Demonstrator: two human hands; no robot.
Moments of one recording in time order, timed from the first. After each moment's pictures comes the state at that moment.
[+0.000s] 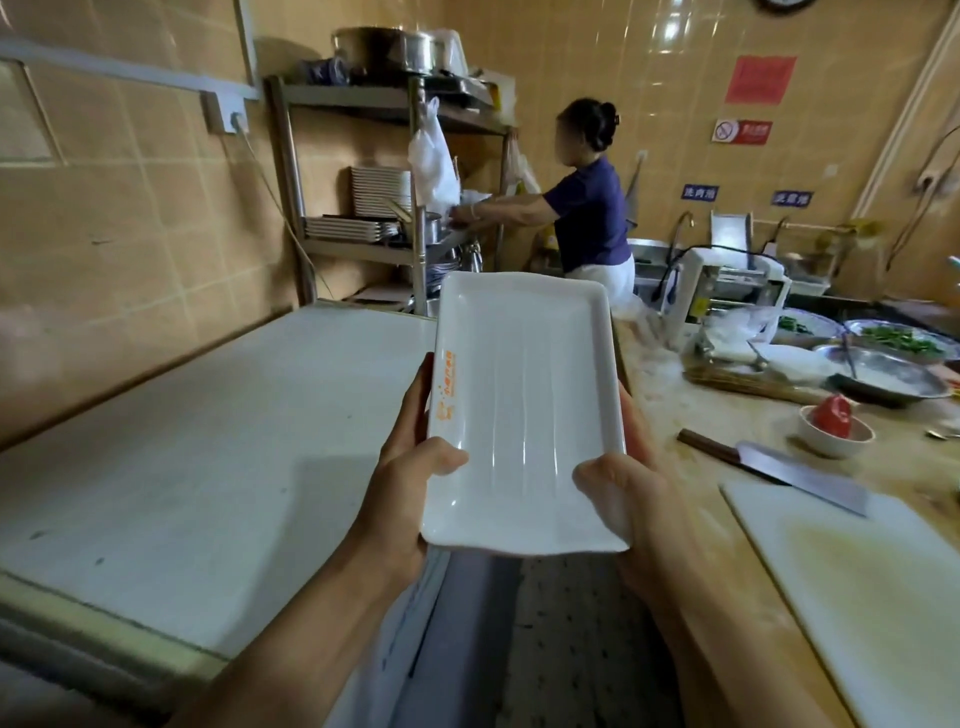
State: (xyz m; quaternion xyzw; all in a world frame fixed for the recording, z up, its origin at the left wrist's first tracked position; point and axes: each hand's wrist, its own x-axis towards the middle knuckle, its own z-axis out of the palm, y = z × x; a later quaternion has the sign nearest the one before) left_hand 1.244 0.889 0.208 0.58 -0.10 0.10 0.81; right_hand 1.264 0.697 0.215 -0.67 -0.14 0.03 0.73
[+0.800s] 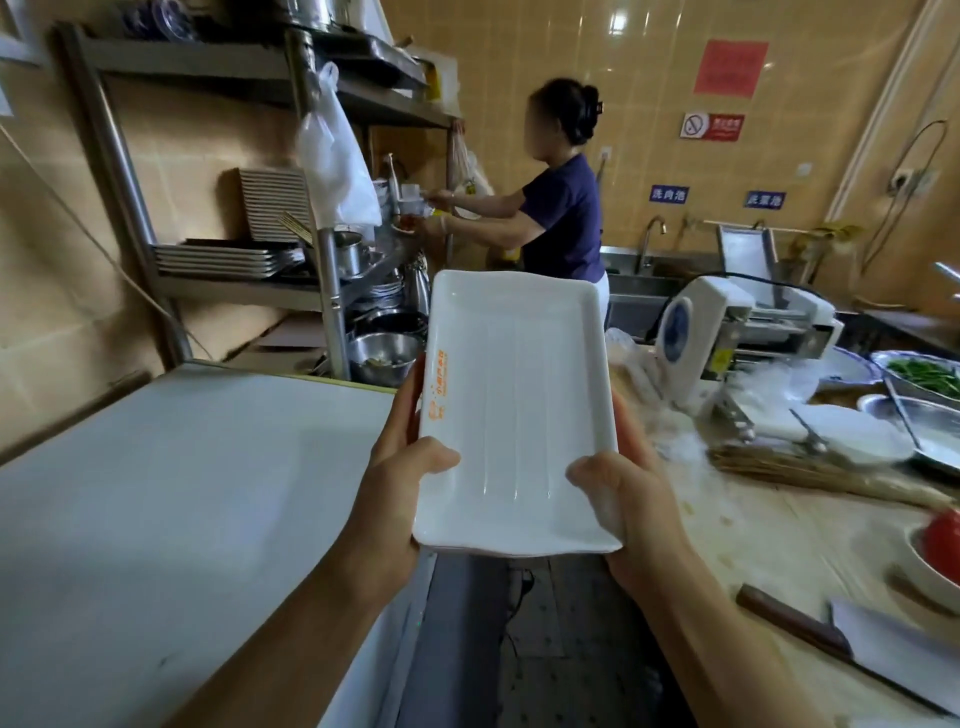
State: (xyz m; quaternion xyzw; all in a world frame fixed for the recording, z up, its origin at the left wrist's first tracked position) left_hand 1.655 0.903 0.216 0.58 -0.10 0.05 0.81; right_hand 1.668 0.720 0.220 -0.60 -0.15 -0.02 0.78
